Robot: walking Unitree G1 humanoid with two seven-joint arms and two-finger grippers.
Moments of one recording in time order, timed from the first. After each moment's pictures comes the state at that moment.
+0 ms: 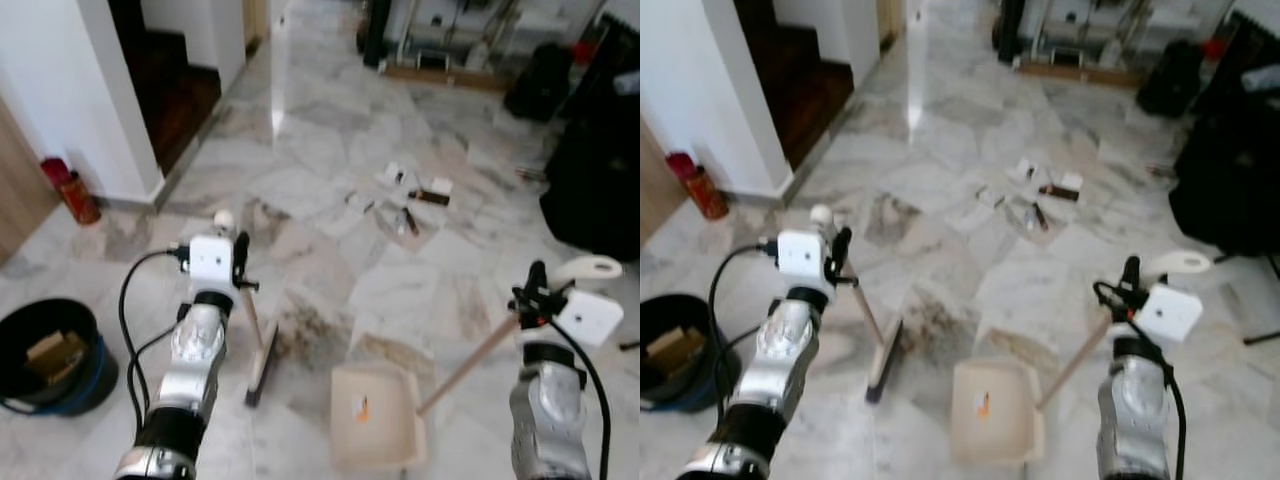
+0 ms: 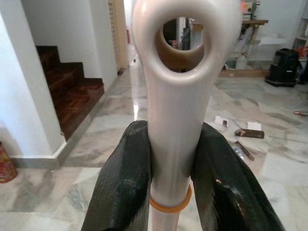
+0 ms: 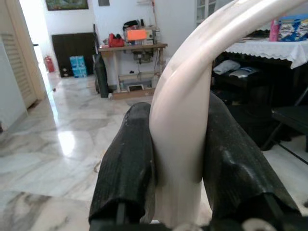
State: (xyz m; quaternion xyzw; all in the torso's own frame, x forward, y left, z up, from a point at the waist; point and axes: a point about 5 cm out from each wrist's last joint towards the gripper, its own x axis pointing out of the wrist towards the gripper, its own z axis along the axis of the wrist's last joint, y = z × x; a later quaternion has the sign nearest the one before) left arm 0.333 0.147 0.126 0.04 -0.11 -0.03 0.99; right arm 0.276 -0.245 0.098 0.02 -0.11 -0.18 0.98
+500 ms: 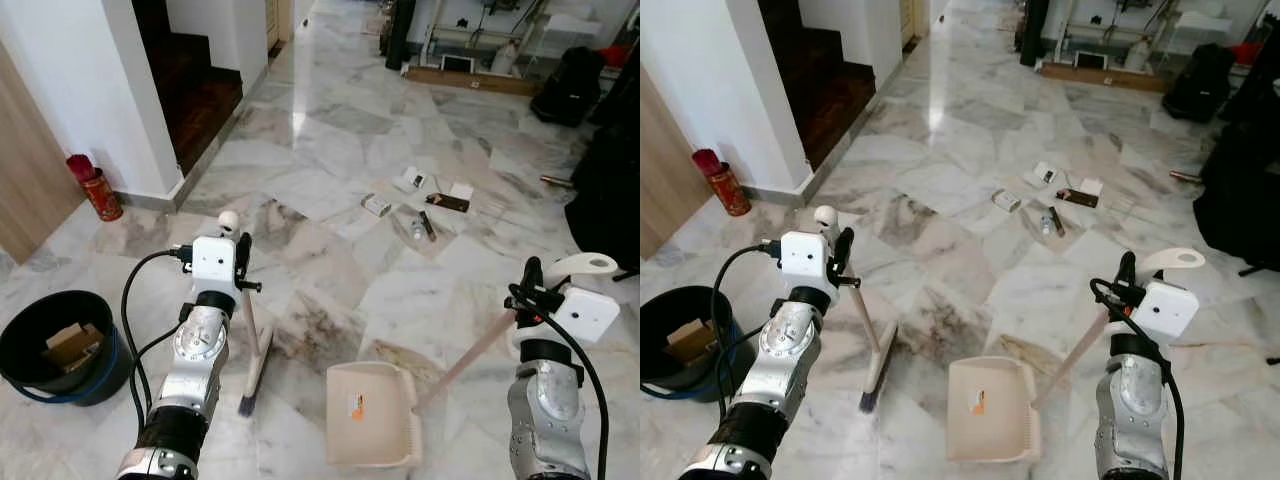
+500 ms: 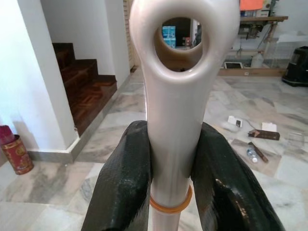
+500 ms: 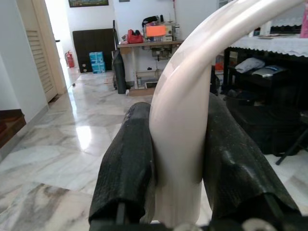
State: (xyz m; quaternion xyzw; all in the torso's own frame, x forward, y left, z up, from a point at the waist) left arm 0.333 0.147 0.127 0.04 -0.11 -0.03 0.99; right arm 0.278 -0.242 0.100 0.02 -0.11 -0.17 0.98
